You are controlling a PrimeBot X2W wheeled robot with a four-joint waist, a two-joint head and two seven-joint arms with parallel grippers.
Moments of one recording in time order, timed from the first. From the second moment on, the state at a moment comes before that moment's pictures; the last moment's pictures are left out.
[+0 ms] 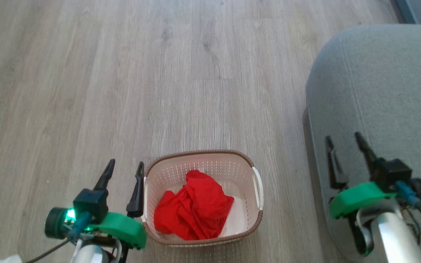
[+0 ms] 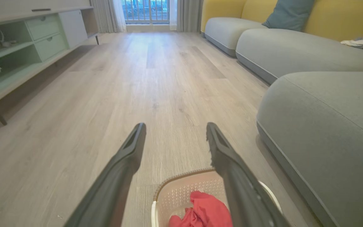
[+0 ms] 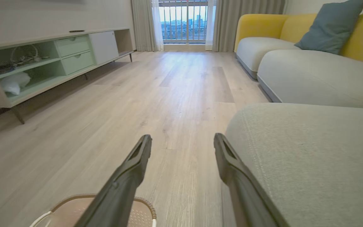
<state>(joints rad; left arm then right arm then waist) -0.04 0.05 -0.14 0.18 -0.12 0.02 -0.25 -0.14 -0.04 -0.02 0.32 0.07 0.13 -0.25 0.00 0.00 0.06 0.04</state>
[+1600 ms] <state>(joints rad) -0.95 0.13 -0.49 1.15 0.01 -0.07 -0.25 -0.31 -0.04 0.08 -0.10 -0.04 0.13 -0.26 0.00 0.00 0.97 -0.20</state>
